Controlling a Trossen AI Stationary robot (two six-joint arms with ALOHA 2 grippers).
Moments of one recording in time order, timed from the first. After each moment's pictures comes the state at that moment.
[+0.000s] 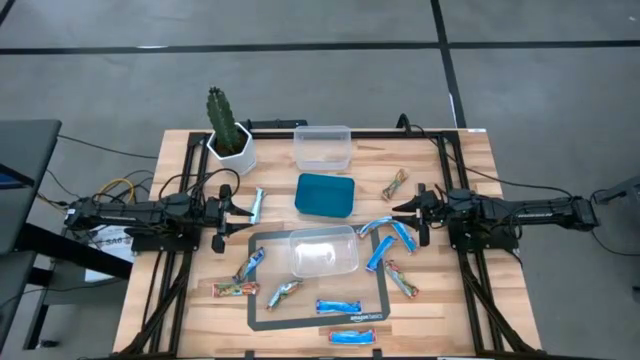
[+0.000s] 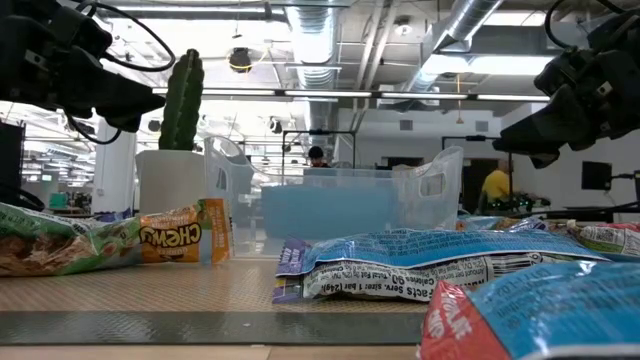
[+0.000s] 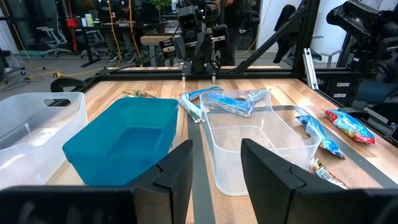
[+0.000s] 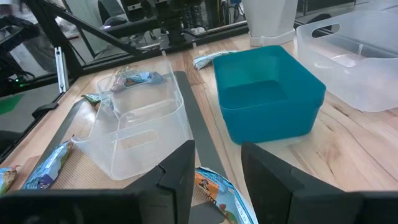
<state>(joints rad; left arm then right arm) -0.03 0.12 0.01 0.03 -0.01 -0.01 -0.05 0.28 0.00 0.01 0.00 0.18</state>
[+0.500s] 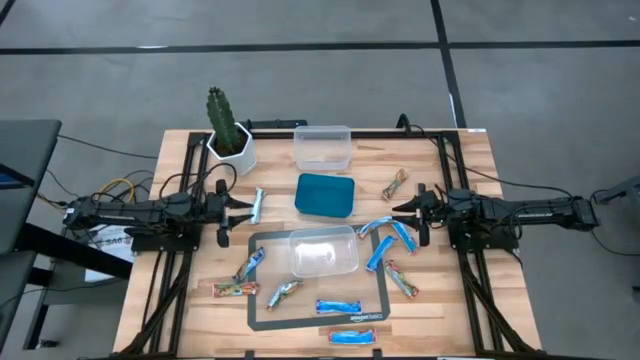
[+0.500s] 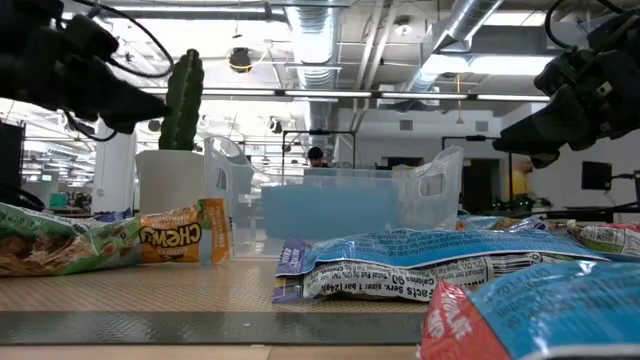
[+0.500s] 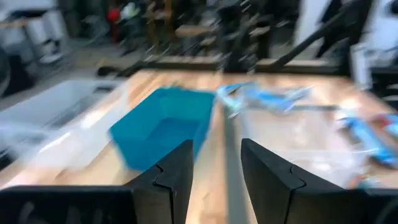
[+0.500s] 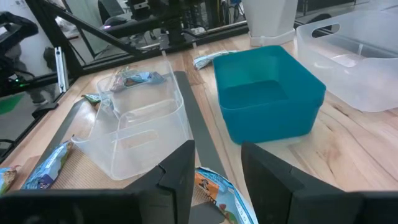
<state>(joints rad) -0.03 0.16 0.05 -0.03 -0.20 -0.03 -0.05 0.28 0.01 0.01 0.00 0.18</state>
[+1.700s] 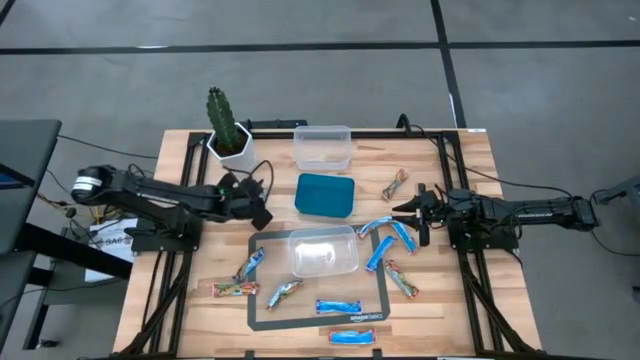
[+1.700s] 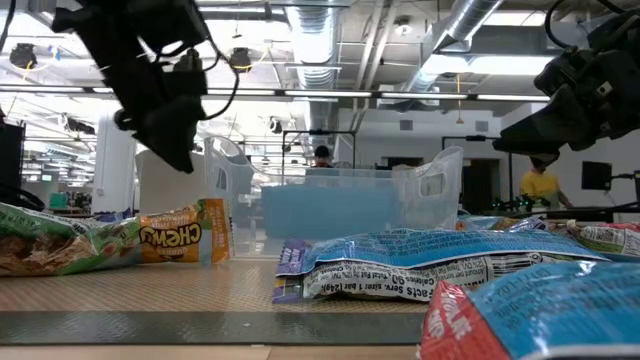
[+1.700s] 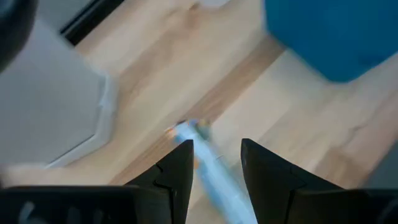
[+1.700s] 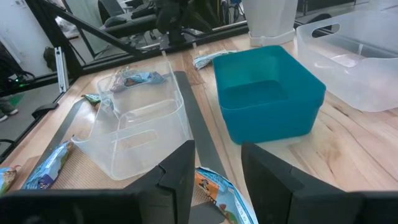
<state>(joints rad) -0.03 1.22 0.69 -0.59 -0.58 -0.63 -0.05 0.28 0.01 0.01 0.00 0.18</state>
